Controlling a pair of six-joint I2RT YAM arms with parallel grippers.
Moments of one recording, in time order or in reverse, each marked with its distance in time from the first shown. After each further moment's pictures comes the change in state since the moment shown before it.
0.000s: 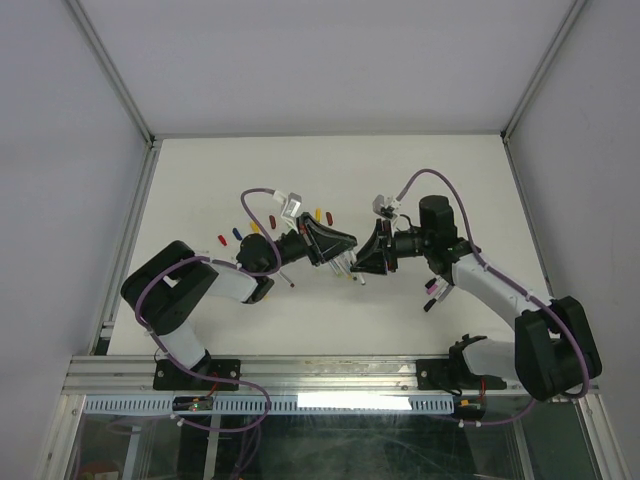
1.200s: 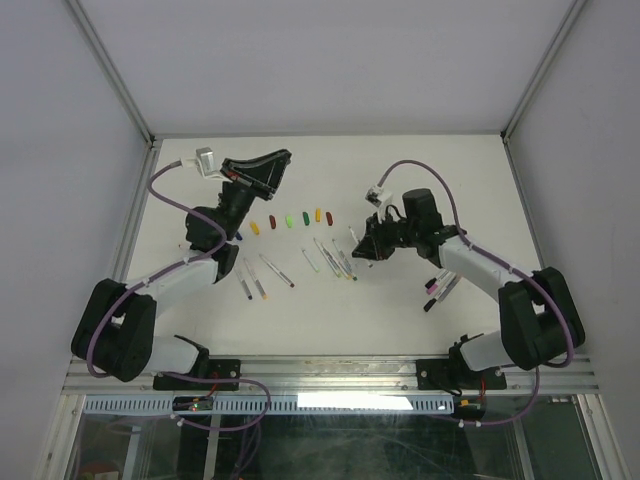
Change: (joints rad) left arm 0.282 -0.318 0.149 -0.185 -0.356 0.058; right arm 0.022 0.144 0.119 -0.192 0.402 0.037
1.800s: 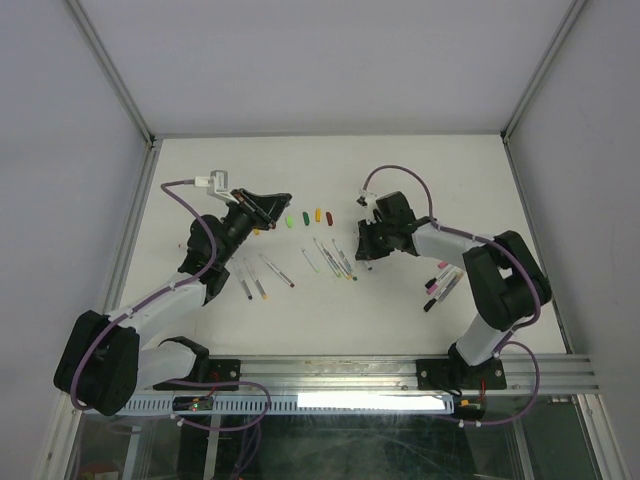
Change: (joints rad) left arm 0.000 -0.216 -0.188 -0.500 0.000 -0.043; right arm 0.078 0.275 0.121 -0.094 0.473 0.172
